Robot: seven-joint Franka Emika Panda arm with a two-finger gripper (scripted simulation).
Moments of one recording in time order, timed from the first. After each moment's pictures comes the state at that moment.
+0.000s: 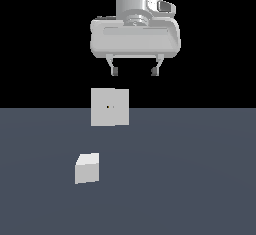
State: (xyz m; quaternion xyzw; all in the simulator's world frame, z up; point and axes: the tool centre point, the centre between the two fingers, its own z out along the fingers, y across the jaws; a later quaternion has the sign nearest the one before) arm -0.002 -0.016 0.182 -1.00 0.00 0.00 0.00
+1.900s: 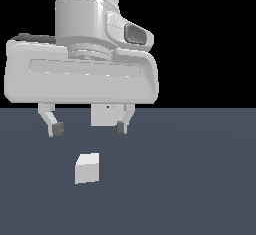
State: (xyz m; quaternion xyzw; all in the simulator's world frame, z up) arm -0.108 0.056 0.068 -0.99 -0.10 -0.03 0.00
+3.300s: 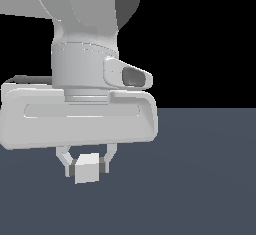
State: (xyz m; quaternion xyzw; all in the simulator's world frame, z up) arm -0.112 0.058 0.012 -0.99 -0.10 -0.03 0.00
